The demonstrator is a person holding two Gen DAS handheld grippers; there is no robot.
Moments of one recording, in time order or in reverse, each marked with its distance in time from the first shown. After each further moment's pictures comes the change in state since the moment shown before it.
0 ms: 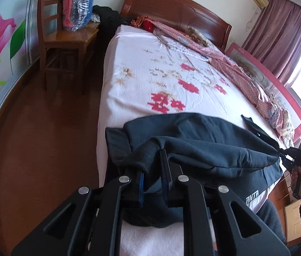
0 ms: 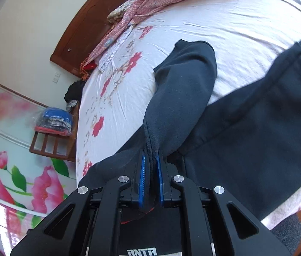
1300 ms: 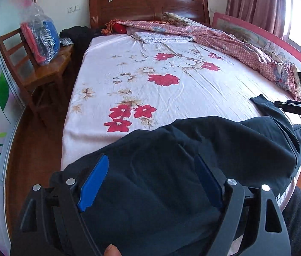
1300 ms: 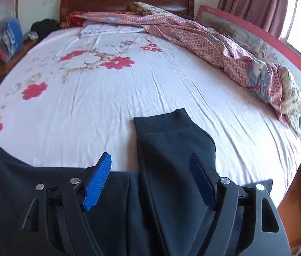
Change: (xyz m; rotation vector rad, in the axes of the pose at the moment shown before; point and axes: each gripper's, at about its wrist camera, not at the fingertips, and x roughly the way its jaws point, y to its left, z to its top) left arm 0.070 -0.136 0.031 0.301 0.006 0.130; right arm 0.126 0.114 0.052 -0.776 -0.067 -0.693
